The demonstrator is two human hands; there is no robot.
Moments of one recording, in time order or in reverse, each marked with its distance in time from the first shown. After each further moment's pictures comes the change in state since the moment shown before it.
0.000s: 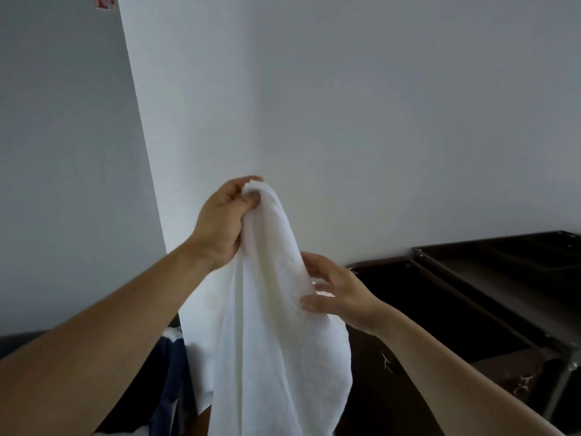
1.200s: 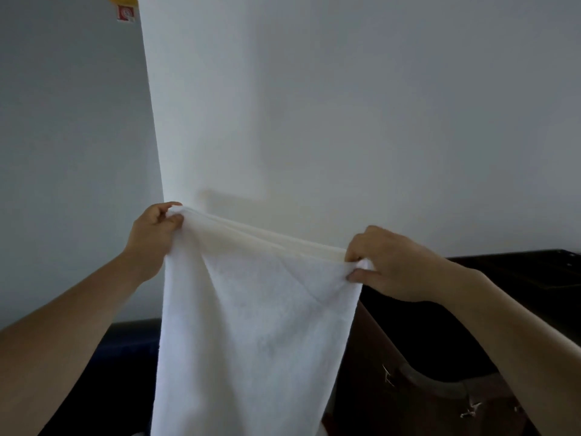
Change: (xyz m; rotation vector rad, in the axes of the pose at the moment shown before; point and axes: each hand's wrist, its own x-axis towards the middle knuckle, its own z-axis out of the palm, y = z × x) left_hand 0.029 -0.019 -0.141 0.464 0.380 0.046; right_hand -0.007 -0.059 -0.074 -0.972 -0.006 -0.152
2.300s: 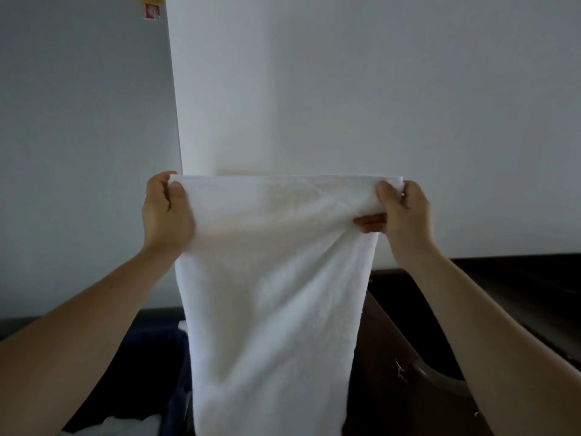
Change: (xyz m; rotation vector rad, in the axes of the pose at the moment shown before) left_hand -0.033 0.045 -0.002 0.194 0.289 0.234; right_hand 0.055 -0.009 0.016 1.200 0.753 0.414
